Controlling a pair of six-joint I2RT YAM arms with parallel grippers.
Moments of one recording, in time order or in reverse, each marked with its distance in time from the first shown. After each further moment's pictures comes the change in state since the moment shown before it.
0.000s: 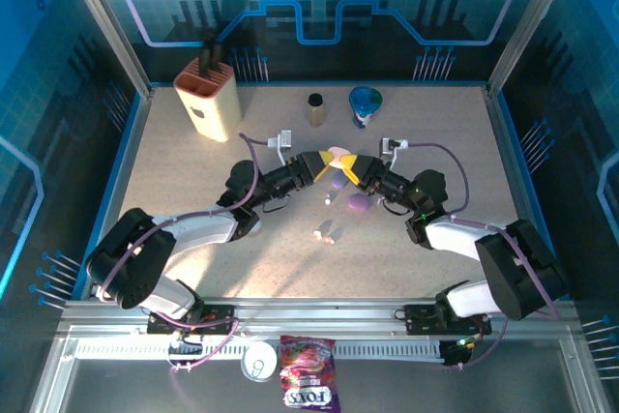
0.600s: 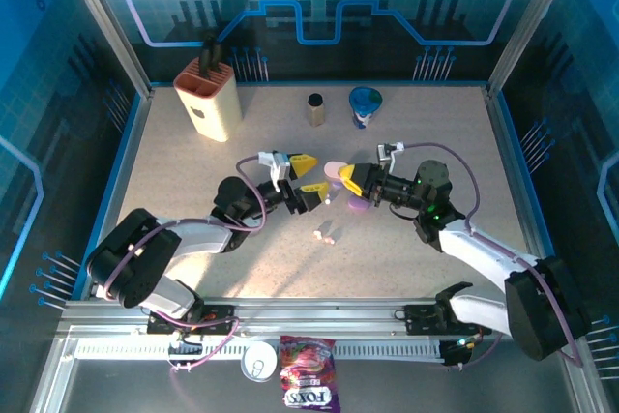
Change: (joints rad) left arm 0.034 0.006 -0.149 0.234 0.116 0.933; right arm -0.005 -0.225 0.066 -0.517 -0.132 -0.037
